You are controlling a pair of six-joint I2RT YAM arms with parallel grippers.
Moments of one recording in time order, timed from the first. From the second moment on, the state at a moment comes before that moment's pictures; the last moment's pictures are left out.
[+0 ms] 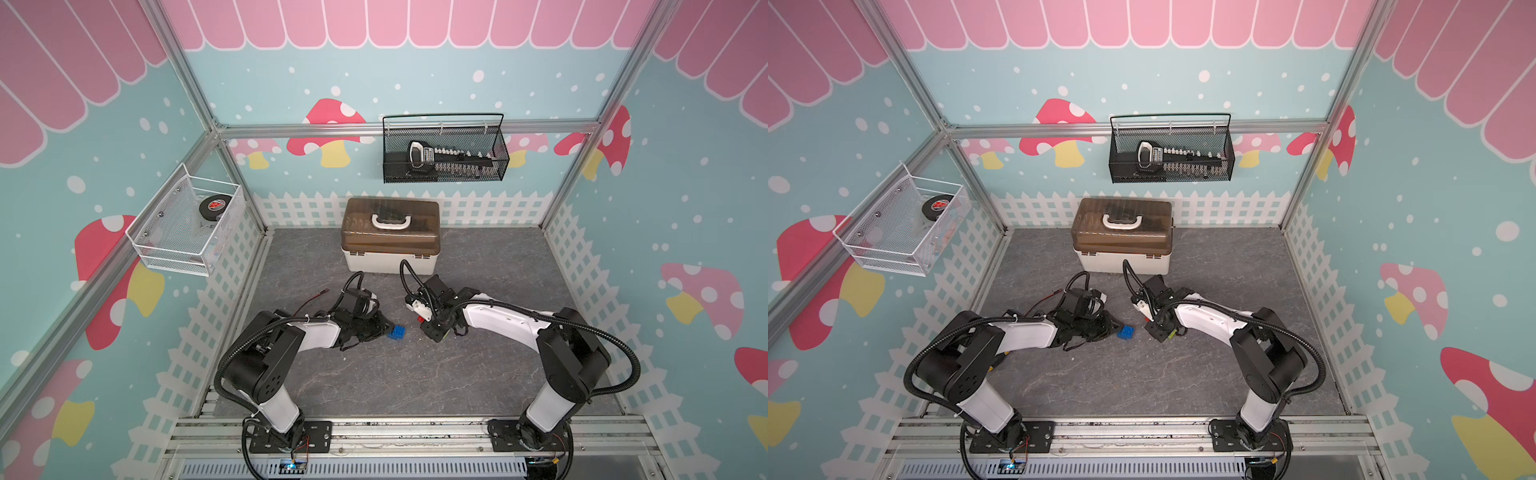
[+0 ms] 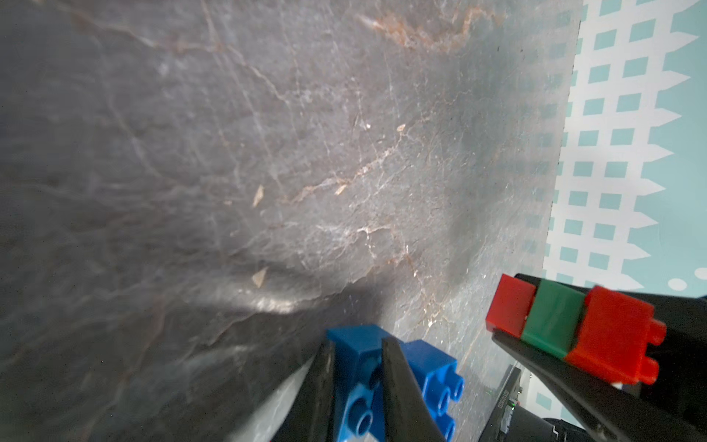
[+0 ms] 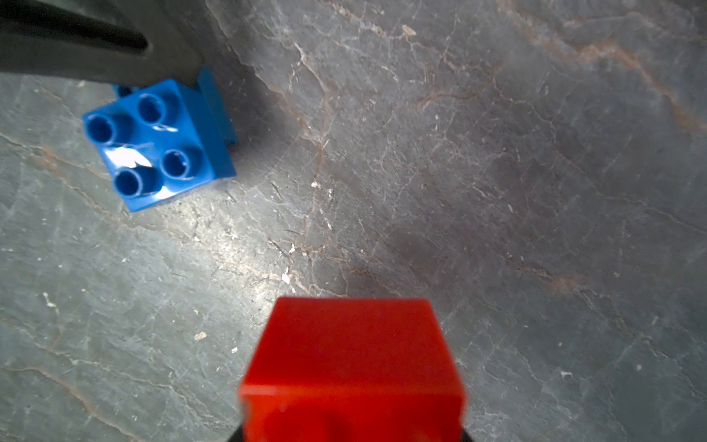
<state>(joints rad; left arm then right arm) -0.48 1.66 0.65 0.15 0.48 -0.81 0.71 1.69 1.10 -0.65 0.01 -0.20</state>
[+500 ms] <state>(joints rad) -0.48 1.55 0.63 -0.03 0.42 -0.80 0.71 1.69 1.10 -0.66 -0.03 -0.19</state>
